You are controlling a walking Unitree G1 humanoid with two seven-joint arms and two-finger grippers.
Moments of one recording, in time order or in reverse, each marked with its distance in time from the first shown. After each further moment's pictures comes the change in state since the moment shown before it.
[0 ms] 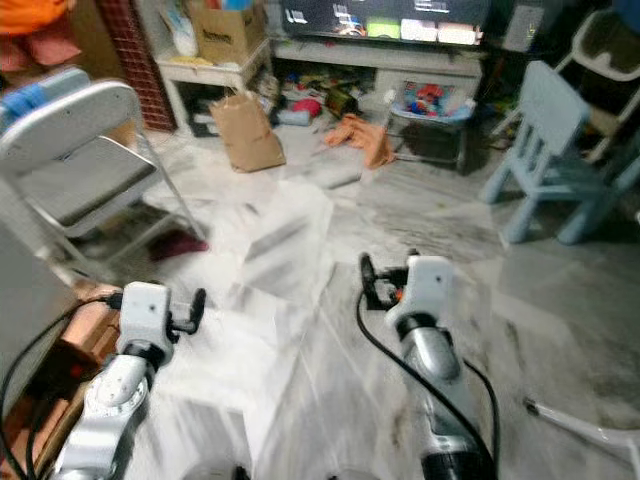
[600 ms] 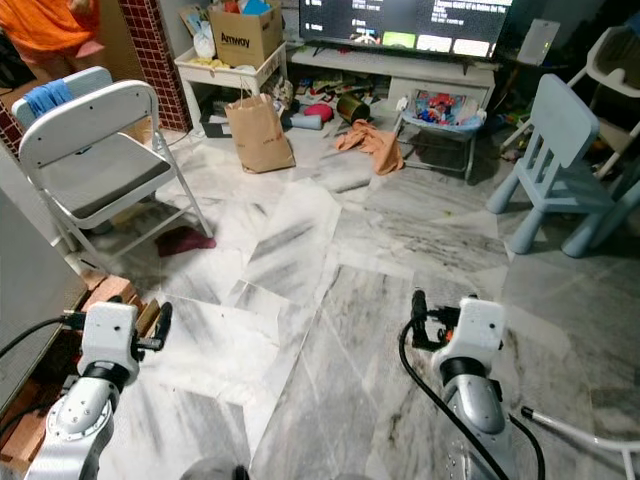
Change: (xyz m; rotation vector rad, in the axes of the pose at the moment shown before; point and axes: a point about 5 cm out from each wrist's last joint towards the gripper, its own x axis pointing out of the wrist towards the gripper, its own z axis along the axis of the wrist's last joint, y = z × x) left arm -0.021 0.051 -0.016 0.096 0.003 0.114; right arm -0.047 -0.035 -0.016 0.000 0.056 -0.168
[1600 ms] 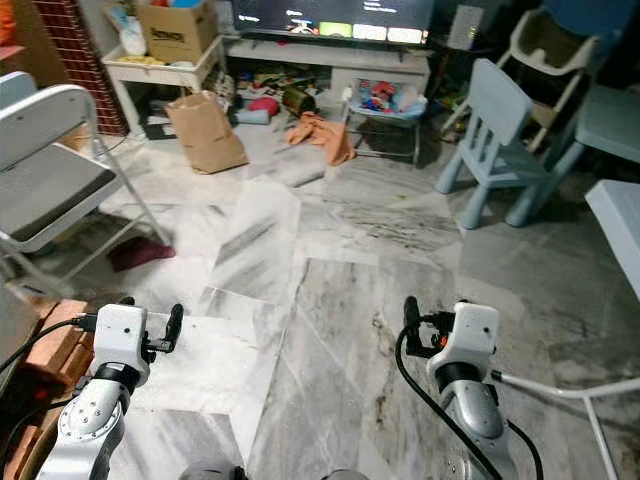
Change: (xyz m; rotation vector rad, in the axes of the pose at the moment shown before) left arm 0.001 -0.015 -0.003 -0.039 -0.014 -0.032; right arm -0.001 0.009 0.001 0.009 0.026 0.055
